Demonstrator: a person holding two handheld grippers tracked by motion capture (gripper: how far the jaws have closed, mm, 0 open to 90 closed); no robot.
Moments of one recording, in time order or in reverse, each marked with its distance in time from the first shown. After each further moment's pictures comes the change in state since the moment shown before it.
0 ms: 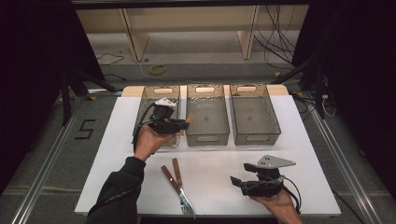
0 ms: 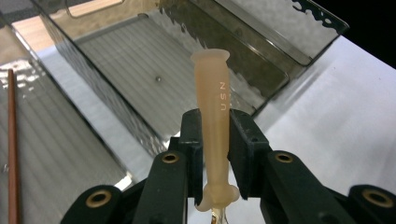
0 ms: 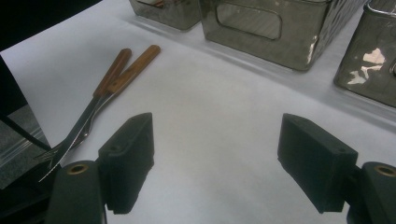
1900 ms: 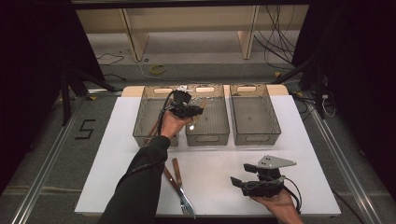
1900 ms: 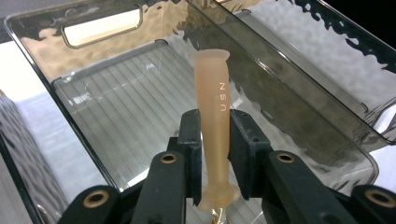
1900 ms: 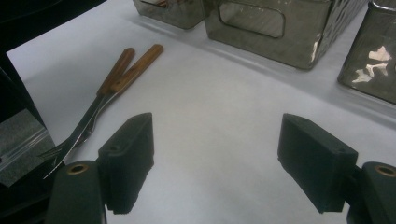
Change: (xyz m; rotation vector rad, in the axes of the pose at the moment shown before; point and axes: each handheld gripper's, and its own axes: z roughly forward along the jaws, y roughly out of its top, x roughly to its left) left arm 0.028 0.033 0.081 -0.028 0.038 -0.063; right arm -0.001 -0.001 0.000 0.000 0.016 0.003
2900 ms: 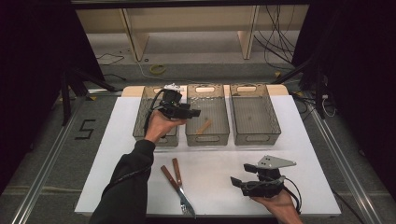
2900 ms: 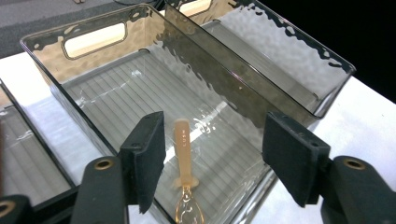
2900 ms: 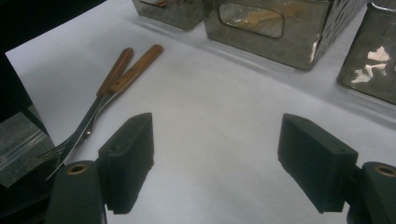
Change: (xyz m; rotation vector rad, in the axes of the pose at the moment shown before) left arm -0.006 0.001 -0.058 -0.023 -0.079 0.054; right arm 0.001 0.000 0.000 -0.002 -0.004 0.000
